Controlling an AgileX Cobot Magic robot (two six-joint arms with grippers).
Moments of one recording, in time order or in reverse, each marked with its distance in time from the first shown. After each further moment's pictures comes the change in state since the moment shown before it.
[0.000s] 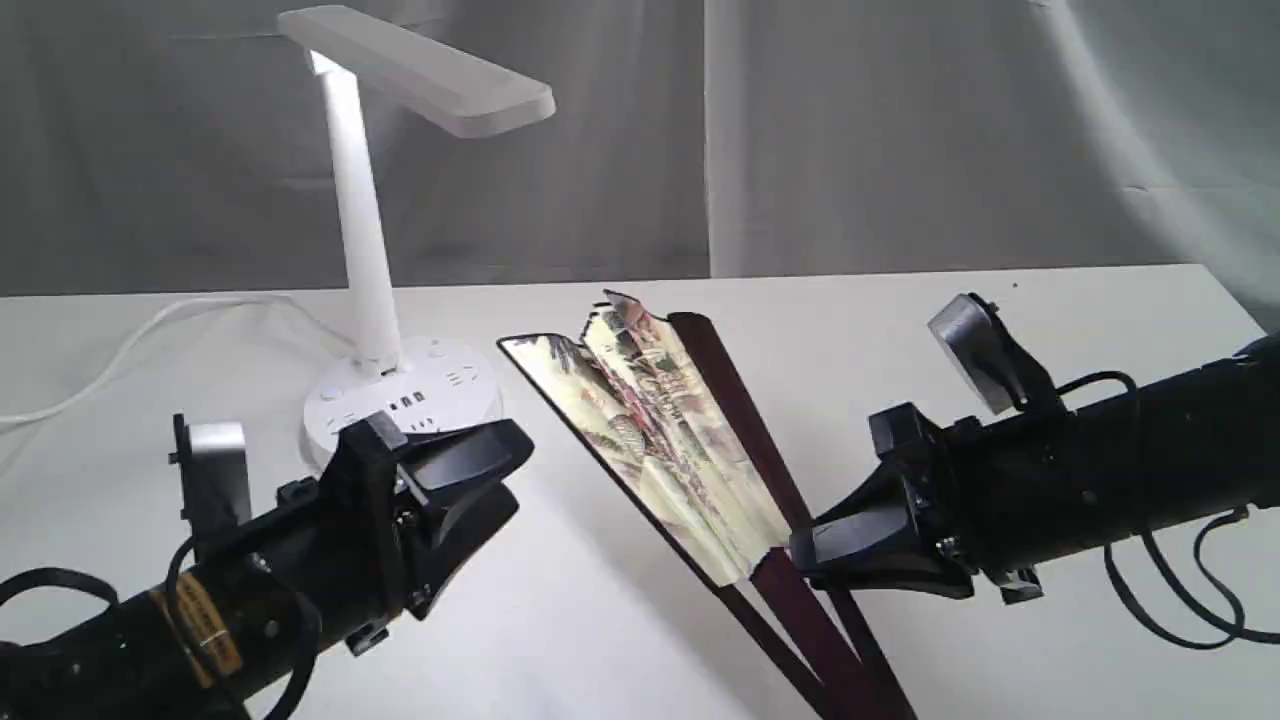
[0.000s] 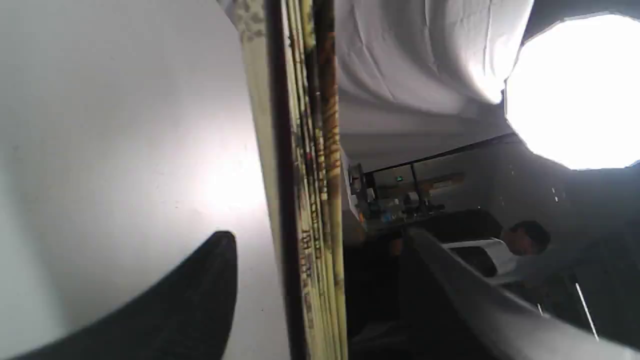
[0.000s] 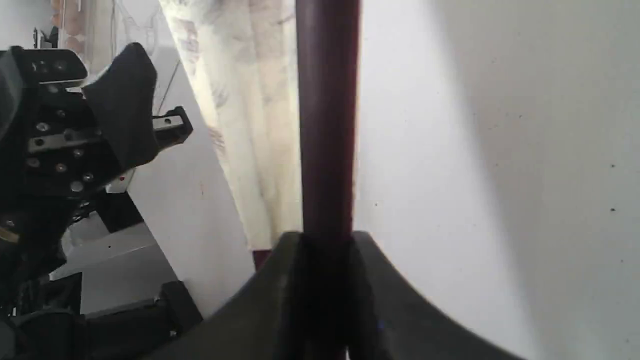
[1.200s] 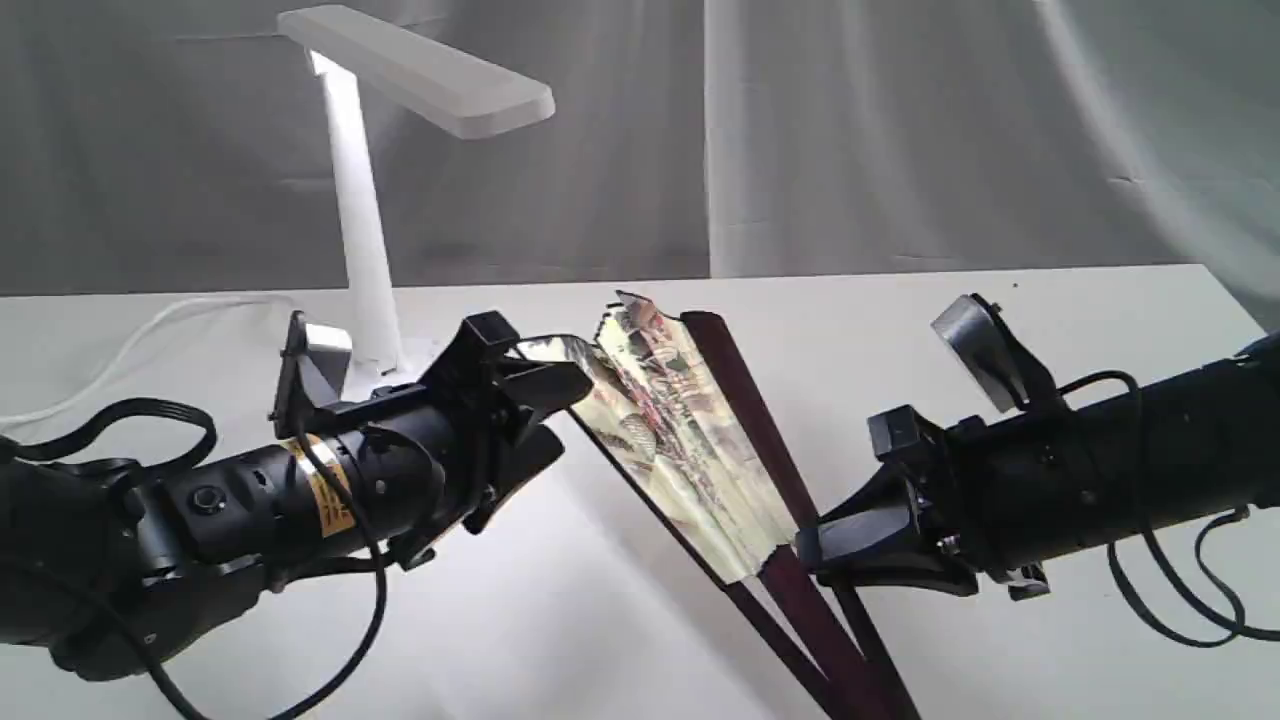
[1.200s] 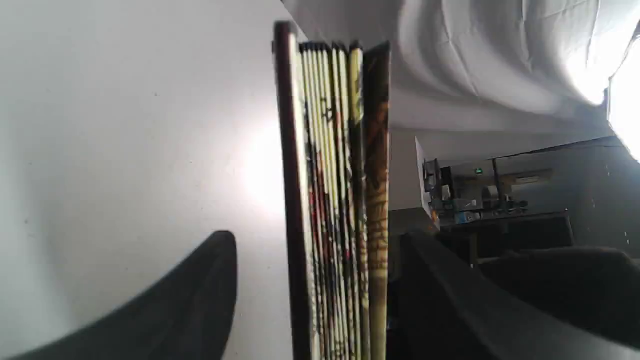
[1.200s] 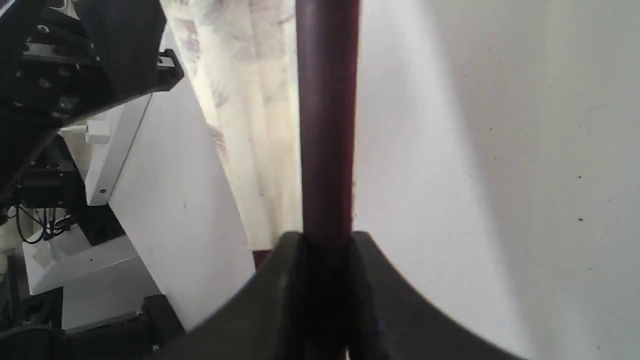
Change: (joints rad) left arm -0.028 0.039 -0.312 0.100 0.442 -0.167; right arm 0.000 0.000 0.000 -0.002 -0.039 0.000
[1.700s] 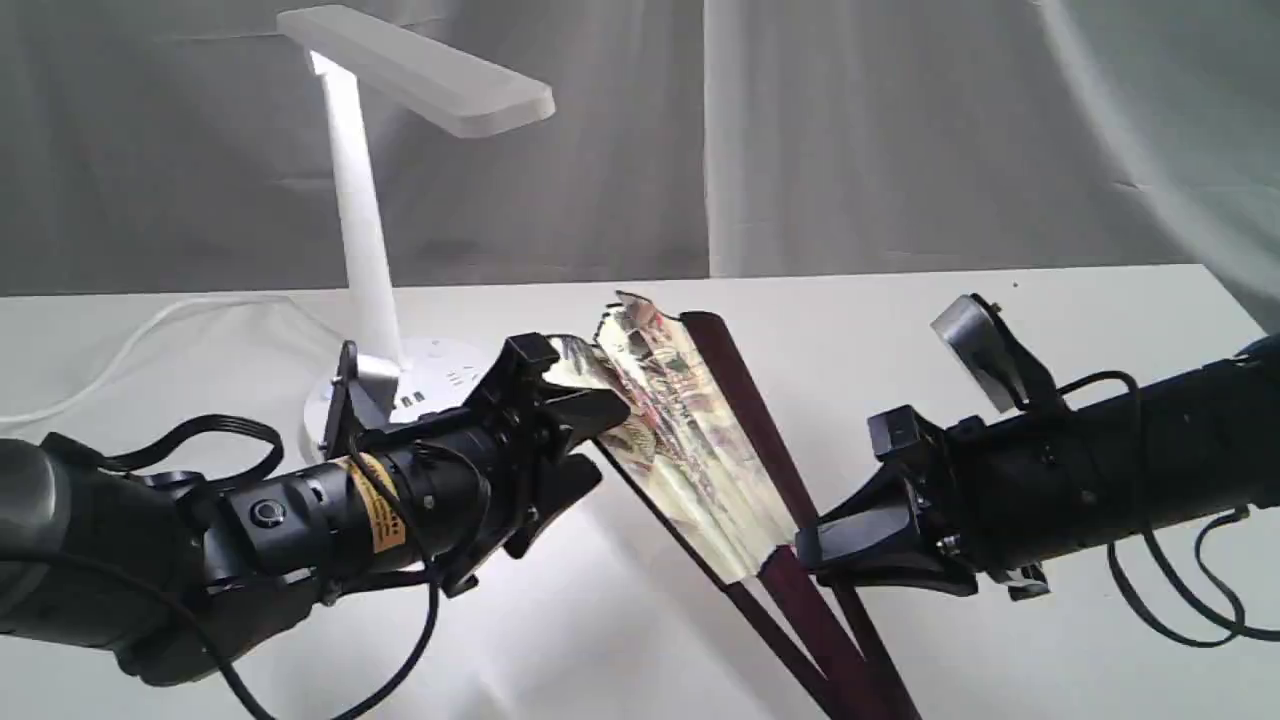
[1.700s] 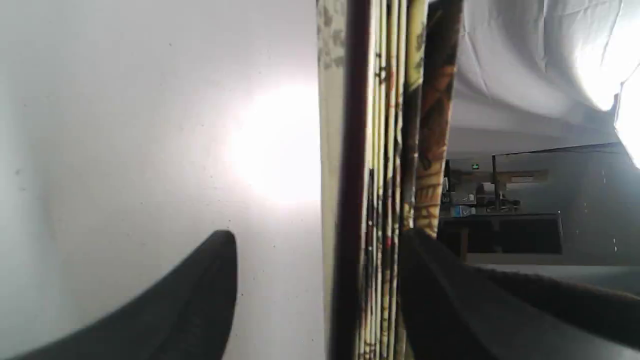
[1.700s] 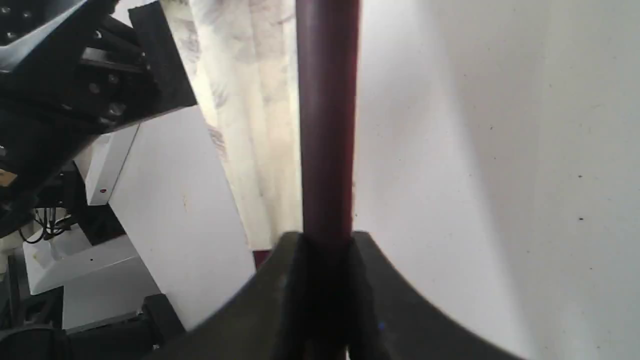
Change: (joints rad) left arm -0.032 0.078 -0.044 -0.020 -0.003 -0.072; right arm 0.000 0.000 0.000 0.000 0.000 0.000
